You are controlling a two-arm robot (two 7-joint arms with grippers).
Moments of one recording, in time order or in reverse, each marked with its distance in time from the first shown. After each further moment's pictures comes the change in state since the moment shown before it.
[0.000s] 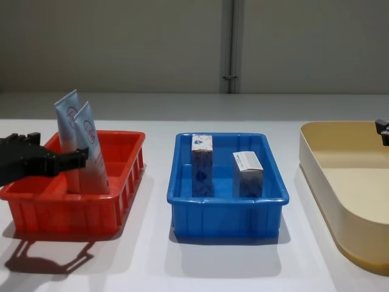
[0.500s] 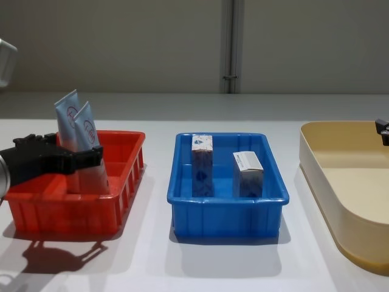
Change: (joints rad) left arm -0.065 -0.056 0.000 0.090 0.025 -0.001 -0.049; right arm 0.000 0.000 0.000 0.000 0.000 0.000 0.000
